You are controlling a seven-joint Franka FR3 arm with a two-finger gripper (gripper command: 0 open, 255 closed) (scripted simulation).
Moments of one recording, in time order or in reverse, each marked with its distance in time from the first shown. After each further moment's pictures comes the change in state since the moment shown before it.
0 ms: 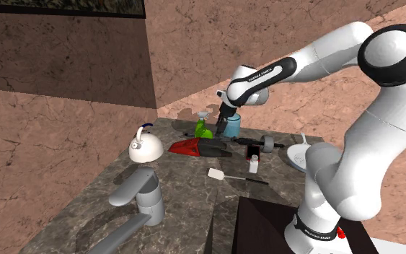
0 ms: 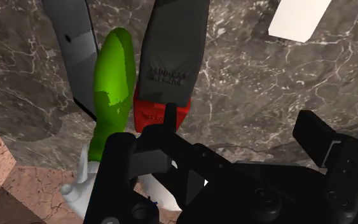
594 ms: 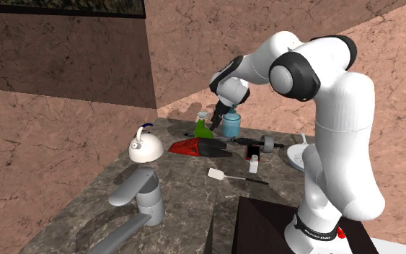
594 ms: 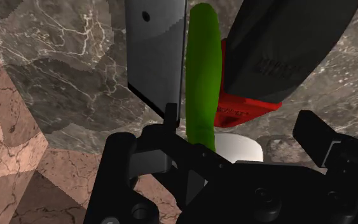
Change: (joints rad) arm 0.119 0.596 -0.259 0.333 0.915 -0.147 -0.746
